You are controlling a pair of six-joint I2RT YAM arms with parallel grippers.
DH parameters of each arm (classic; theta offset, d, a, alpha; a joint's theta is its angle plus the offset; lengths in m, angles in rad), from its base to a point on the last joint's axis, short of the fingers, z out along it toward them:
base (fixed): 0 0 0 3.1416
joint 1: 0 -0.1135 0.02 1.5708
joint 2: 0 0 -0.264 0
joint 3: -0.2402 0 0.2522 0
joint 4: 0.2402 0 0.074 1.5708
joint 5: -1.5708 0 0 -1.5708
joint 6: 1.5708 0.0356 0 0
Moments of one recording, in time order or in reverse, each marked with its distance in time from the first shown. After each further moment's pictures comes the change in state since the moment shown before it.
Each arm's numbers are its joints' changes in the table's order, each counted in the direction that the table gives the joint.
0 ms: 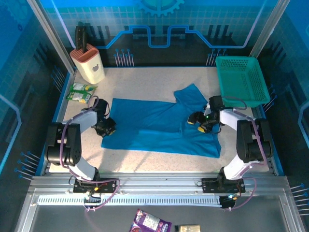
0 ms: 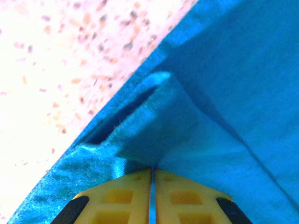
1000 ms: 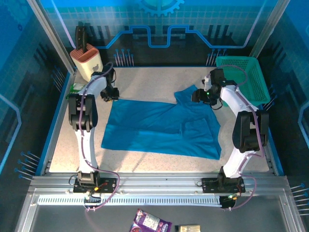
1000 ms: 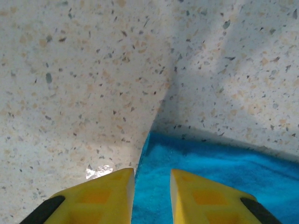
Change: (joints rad) left arm -0.001 0.684 -1.042 0.333 0.183 0.522; right arm -0.001 0.166 -0.559 0.280 -0.196 -0.367
